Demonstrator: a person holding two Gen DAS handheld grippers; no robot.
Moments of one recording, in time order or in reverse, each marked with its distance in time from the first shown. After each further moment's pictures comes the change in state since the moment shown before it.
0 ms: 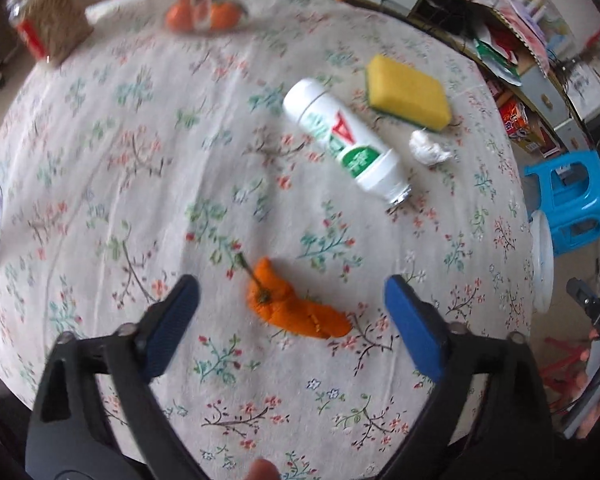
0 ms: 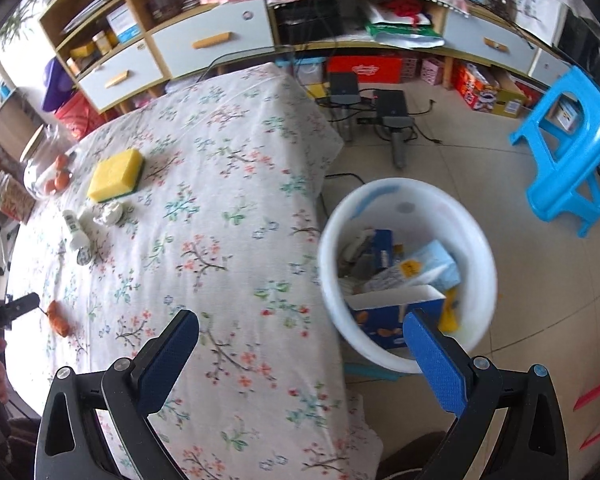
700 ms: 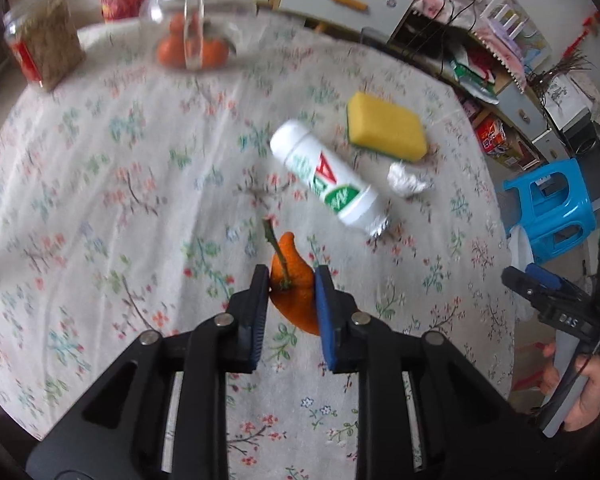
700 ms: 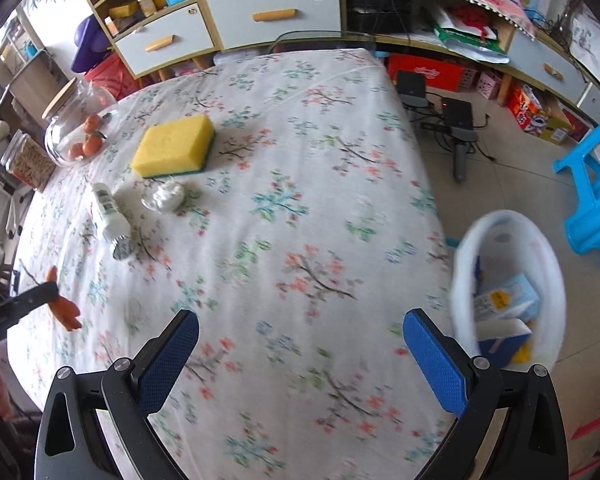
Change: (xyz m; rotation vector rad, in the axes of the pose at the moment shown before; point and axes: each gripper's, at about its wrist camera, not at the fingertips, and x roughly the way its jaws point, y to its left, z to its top) left arm -0.025 0.000 0.007 0.052 -0.138 -0.061; right arm 0.042 0.098 0.020 -0.109 0.041 0.059
